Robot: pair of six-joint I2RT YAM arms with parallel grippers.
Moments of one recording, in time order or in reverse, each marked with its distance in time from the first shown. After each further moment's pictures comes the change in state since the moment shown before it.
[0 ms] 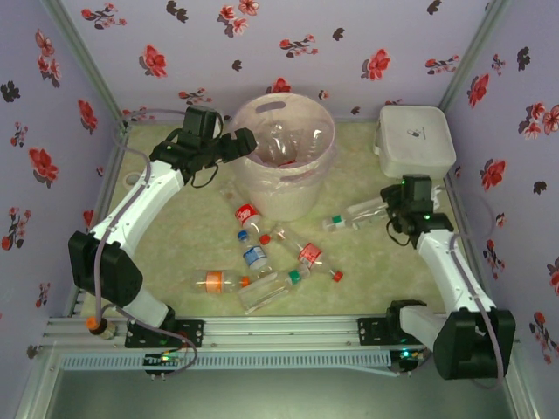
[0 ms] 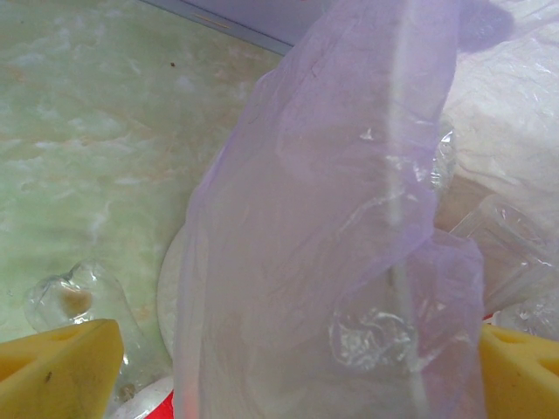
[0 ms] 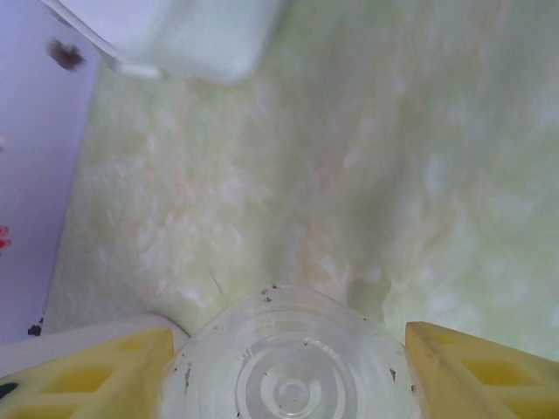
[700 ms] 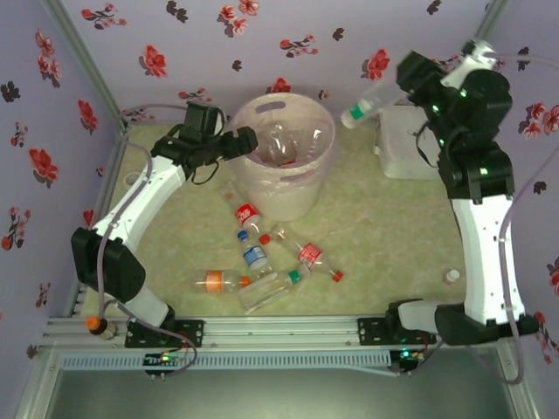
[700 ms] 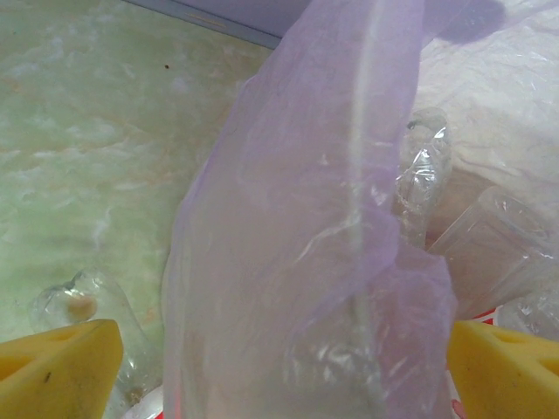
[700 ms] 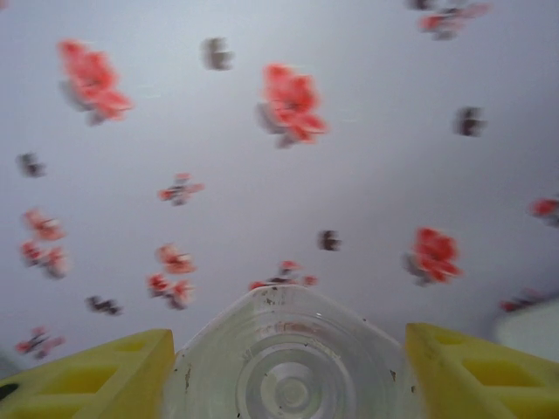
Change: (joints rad) left arm 0.000 0.043 0.070 -0.049 0.012 0.053; right arm 0.216 0.267 1.077 0.026 -0.015 -0.603
